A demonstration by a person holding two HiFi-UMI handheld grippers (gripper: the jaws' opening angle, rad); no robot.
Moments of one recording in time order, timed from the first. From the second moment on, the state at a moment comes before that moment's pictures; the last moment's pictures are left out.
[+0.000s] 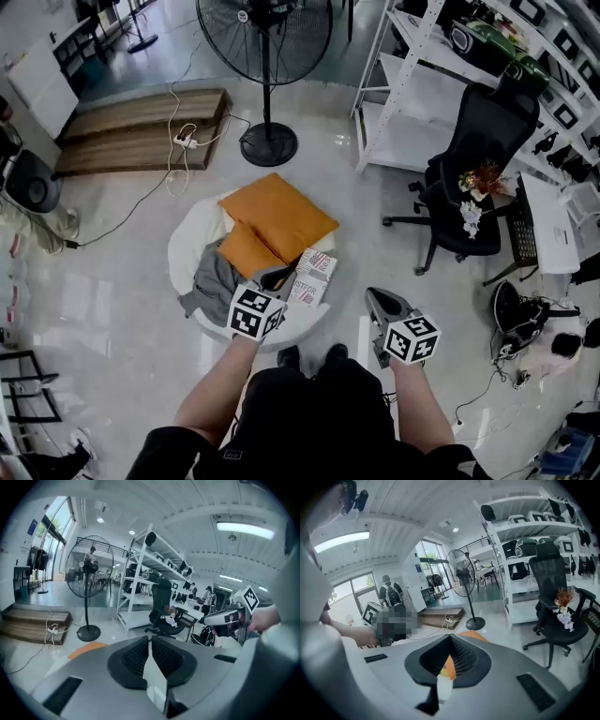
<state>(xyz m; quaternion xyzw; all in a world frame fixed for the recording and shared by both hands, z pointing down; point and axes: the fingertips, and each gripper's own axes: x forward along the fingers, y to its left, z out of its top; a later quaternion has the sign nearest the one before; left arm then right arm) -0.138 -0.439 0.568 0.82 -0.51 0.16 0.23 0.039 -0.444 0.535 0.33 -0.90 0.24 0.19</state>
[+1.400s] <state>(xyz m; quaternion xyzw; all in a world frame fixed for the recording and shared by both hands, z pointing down) 0.057 -0.289 0.402 0.77 -0.62 0.07 0.13 0.290 -0.350 0.382 0.27 -0.96 0.12 0.02</state>
